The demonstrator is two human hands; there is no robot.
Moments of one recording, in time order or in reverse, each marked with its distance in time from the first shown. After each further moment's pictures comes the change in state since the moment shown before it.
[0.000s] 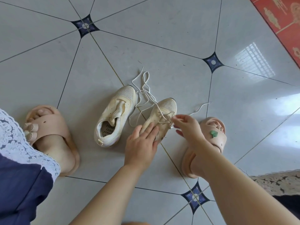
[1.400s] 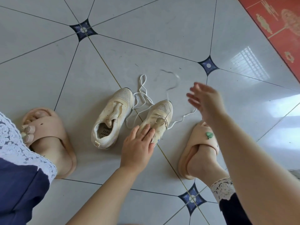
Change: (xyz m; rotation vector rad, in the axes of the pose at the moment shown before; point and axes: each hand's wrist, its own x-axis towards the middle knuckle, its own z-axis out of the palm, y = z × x) left_hand -0.001 -0.003 0.000 0.002 -0.071 0.030; right_hand 0.014 -0.079 -0.045 0.340 0.115 -0.149
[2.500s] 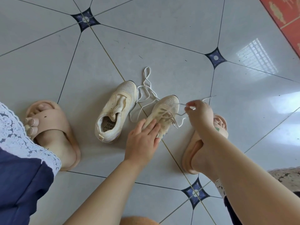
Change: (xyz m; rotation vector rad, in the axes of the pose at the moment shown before) left_hand 0.001 0.001 -0.005 0.008 -0.053 0.004; right_hand -0.012 0.059 0.009 -0.926 0.104 -0.084
